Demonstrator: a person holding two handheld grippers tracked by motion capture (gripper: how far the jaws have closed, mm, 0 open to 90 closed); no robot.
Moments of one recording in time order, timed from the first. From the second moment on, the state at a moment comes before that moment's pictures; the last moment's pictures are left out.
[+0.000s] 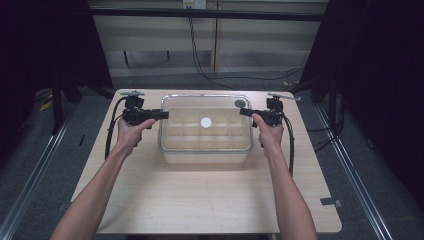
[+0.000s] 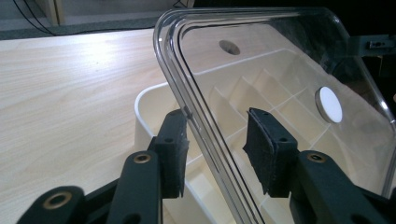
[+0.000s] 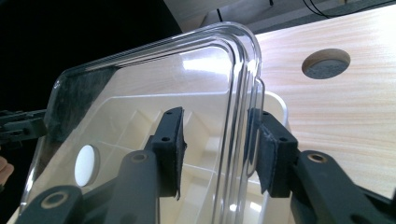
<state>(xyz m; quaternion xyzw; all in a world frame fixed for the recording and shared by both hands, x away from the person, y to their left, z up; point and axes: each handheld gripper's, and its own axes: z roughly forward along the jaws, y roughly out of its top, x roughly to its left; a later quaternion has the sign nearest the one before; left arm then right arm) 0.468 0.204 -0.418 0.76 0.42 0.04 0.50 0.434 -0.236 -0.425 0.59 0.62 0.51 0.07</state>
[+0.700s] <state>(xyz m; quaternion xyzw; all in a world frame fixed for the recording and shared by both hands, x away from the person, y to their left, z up) 0.473 0.206 -0.437 0.76 0.43 0.03 0.49 0.442 -0.223 -0.443 0.62 0.62 0.48 0.08</state>
